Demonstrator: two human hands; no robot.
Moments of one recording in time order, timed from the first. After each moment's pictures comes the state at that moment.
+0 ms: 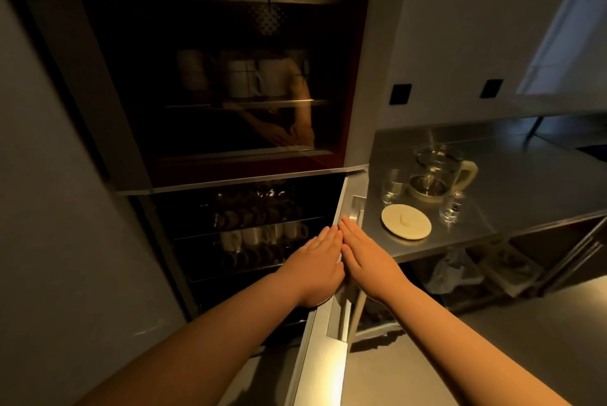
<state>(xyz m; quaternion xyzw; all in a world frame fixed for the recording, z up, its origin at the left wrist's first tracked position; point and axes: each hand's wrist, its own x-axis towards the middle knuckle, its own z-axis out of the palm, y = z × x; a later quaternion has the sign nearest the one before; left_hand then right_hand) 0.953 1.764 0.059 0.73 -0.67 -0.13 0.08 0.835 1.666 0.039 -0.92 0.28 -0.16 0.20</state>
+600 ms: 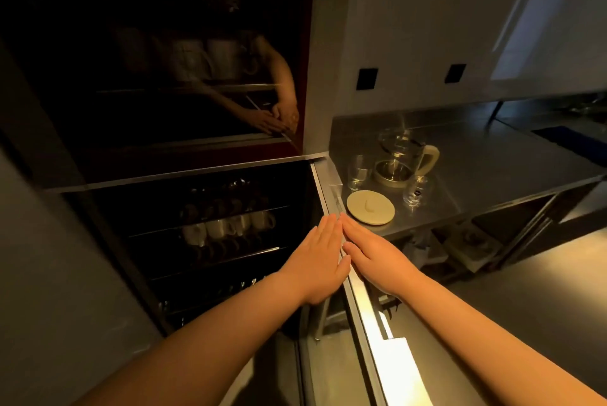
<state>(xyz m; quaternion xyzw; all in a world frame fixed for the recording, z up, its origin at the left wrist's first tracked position) 0.890 1.717 0.042 0.70 -0.69 -0.12 0.15 0.757 1.629 0.048 -0.92 0.29 -0.12 0.25</state>
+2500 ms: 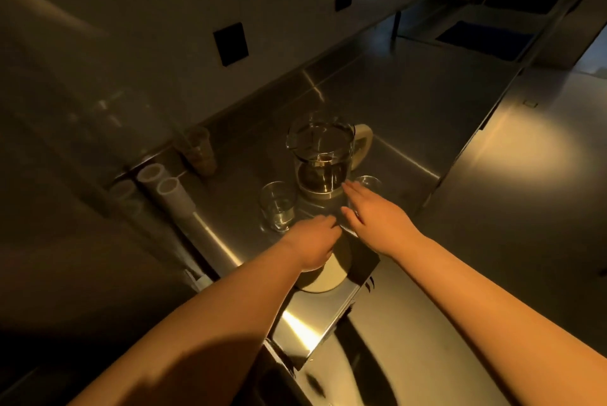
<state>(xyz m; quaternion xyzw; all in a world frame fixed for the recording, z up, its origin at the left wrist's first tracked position) 0.909 1.322 -0.012 0.45 -0.89 -0.07 -0.09 0.749 1.310 0.007 -0.82 0.53 -0.12 0.14</state>
